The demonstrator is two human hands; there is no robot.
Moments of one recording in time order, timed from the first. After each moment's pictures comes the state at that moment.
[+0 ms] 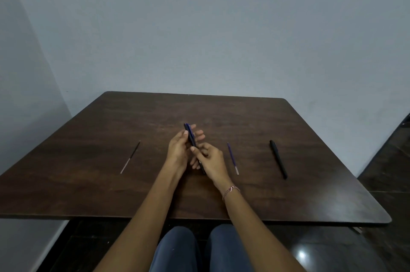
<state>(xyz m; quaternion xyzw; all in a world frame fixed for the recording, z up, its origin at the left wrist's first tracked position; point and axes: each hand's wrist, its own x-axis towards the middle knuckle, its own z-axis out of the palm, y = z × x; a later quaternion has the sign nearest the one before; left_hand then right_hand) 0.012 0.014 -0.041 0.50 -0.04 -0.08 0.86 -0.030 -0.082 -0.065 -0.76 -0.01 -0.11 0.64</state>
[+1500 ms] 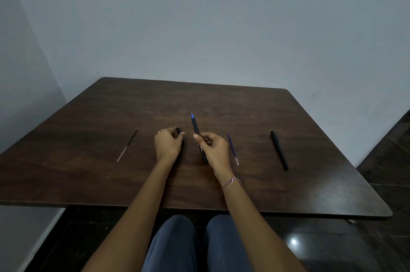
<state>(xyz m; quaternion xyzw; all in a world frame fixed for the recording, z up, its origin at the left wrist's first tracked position) 0.039 0.035 -0.074 0.89 0.02 0.15 0.43 -0.023 -0.089 -0.072 -0.77 0.07 -0.18 0.61</state>
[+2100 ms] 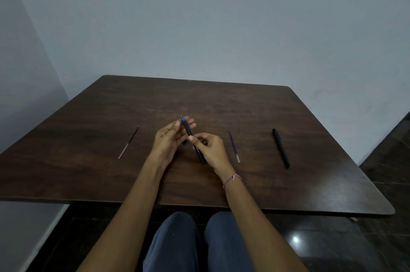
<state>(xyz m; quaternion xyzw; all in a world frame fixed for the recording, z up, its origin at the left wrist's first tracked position) 0.019 0.049 -0.064 0.51 -0.11 -0.08 0.85 -0.024 -0.087 -0.071 -0.79 0.00 -0.09 0.61</state>
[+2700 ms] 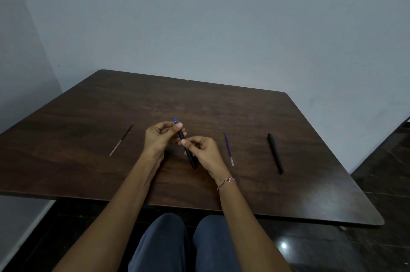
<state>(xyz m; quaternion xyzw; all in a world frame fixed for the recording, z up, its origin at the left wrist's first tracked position) 0.014 0.044 -0.060 0.57 -0.06 0.02 0.82 -0.028 -0.091 -0.070 -0.78 -0.06 -0.04 0.62</state>
